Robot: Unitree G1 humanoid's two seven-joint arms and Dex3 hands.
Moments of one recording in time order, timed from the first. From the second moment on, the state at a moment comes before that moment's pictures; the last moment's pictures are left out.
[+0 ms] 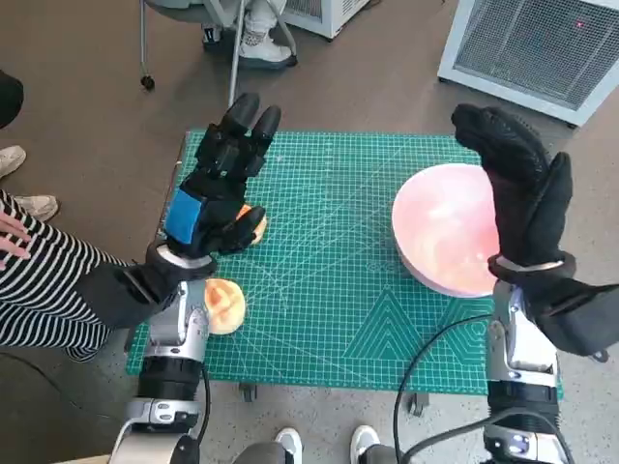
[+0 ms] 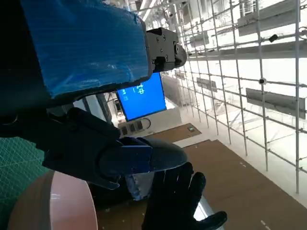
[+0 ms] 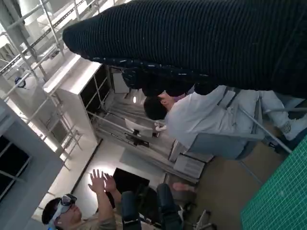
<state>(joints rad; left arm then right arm) -0.55 0.11 0.15 0.46 -0.32 -0.58 -0.55 -0.54 -0.18 -0.16 0.31 0.24 -0.54 0.32</state>
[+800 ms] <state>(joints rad) -0.54 0.12 0.15 0.47 -0.33 -0.58 -0.57 -0.58 -0.39 -0.46 0.69 0.29 -0.70 0.24</state>
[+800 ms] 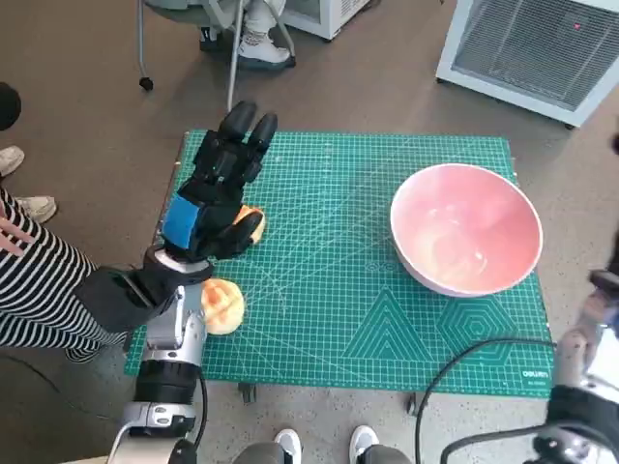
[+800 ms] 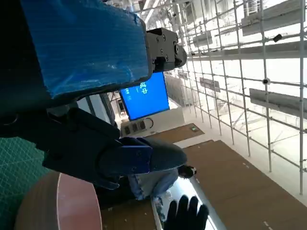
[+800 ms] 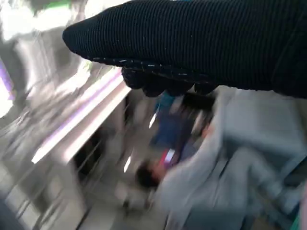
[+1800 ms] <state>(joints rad) -0.53 0.16 0.18 0.49 -0.35 -0.61 -0.60 -0.75 -0.42 -0.55 1.26 0.35 -0.50 0.19</state>
